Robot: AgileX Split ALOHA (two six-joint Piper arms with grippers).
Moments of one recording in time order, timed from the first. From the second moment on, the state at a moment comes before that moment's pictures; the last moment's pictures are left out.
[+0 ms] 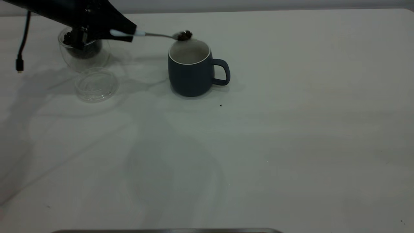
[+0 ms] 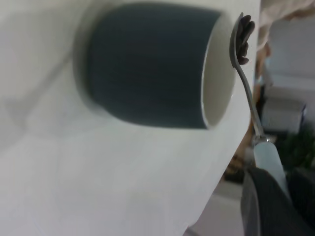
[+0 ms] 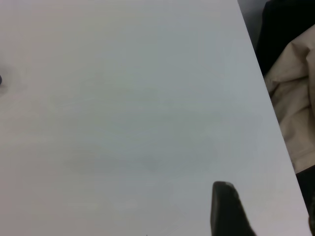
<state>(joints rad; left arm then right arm) 0.05 2.52 -1.70 -1.15 1.16 0.76 -0.11 -0.02 -0.47 0.04 1.13 -0.07</state>
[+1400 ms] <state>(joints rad) 0.03 2.51 -1.70 -1.15 1.08 1.18 -0.11 -0.02 -0.47 0.04 1.13 -0.07</state>
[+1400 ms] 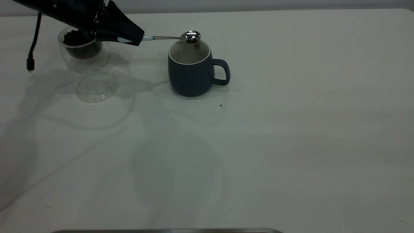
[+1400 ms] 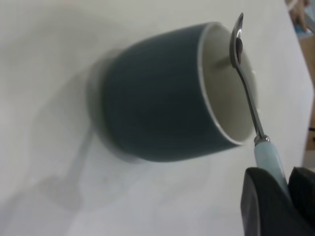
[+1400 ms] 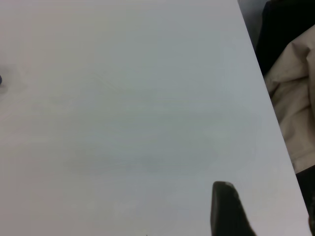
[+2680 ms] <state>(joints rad) 0.29 2.20 -1.70 -0.96 1.17 0.94 -0.11 -0.02 -0.47 0.04 1.13 -0.07</state>
